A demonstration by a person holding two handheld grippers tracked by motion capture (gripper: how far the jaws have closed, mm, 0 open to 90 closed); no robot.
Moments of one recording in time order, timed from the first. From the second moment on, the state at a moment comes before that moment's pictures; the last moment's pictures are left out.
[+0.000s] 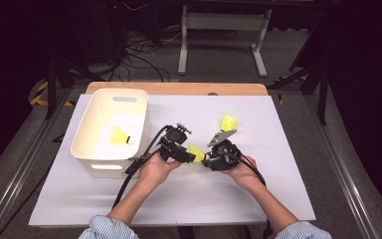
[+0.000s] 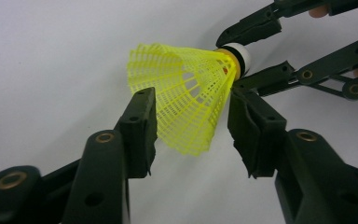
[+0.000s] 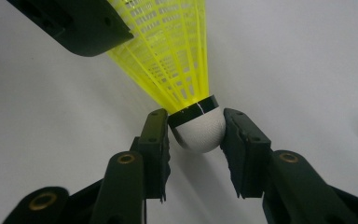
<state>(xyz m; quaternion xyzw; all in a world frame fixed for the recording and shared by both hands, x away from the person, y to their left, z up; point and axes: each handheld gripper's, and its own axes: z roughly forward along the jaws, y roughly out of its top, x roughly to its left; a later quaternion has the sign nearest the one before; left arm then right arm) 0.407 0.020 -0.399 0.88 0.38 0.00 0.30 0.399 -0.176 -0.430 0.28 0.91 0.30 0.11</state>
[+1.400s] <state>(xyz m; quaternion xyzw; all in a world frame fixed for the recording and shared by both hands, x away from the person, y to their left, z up) 0.403 0.011 -0.379 0.89 0.34 -0.01 0.29 0.393 -0.190 -0.425 0.30 0.89 0.32 0.13</state>
